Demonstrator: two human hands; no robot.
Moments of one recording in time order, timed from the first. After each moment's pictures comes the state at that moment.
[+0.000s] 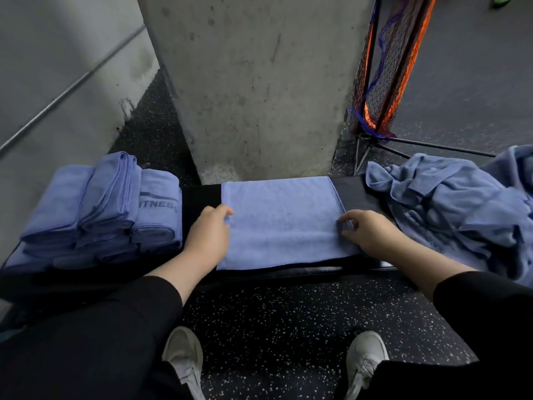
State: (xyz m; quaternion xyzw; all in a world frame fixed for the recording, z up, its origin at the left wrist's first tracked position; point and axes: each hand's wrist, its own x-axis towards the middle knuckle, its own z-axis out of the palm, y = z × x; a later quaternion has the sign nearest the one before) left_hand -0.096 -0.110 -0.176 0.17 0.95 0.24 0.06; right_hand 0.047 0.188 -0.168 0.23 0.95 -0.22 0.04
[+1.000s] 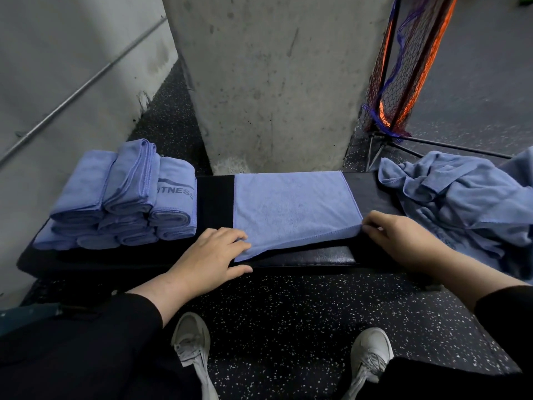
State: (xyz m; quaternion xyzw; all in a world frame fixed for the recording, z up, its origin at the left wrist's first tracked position) left_hand -0.062 -0.175 -0.207 0.50 0.86 0.07 -0.04; right_hand 0.088 0.202 -0.167 0.06 0.98 -0.19 -0.04
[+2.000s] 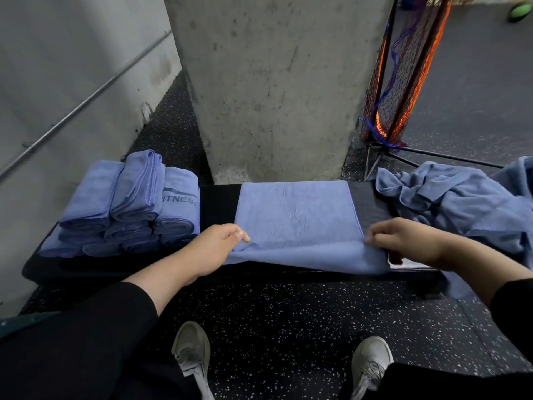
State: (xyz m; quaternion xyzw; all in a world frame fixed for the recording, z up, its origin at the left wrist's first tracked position) left_hand -0.064 -0.158 -0.149 0.23 0.87 0.36 0.23; right_hand 0.088 0.193 -0.120 0.13 0.88 -0.44 0.16
